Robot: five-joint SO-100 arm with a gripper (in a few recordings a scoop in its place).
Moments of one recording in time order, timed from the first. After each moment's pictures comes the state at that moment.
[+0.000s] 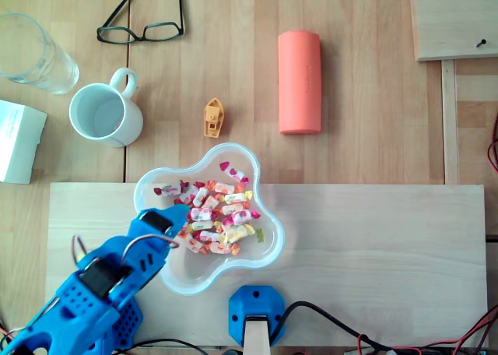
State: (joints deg) arm 43.9 134.3 126.6 62.8 -19.0
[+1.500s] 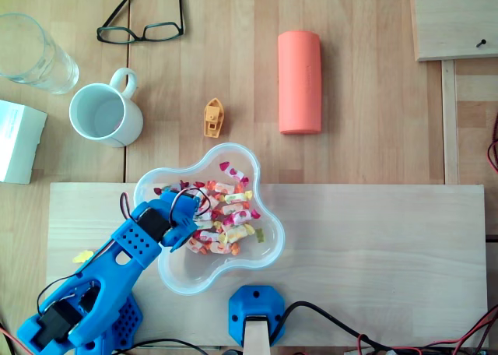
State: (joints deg) arm 42.2 99.5 115.5 61.5 -27.7
